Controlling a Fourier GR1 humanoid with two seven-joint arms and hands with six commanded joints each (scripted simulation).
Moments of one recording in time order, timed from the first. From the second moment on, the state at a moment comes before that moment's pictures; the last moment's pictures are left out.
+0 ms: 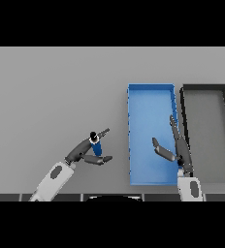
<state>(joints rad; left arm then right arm) -0.17 0.24 -0.55 -1.36 0.04 -0.14 -0.12 0.14 -0.15 0.09 -1.73 0.19 0.03 -0.09</state>
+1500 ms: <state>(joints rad) -0.22 0.09 -0.53 -1.62 0.02 -0.18 -0.06 0.13 -0.16 0.07 -1.71 0.20 0.02 -0.11</state>
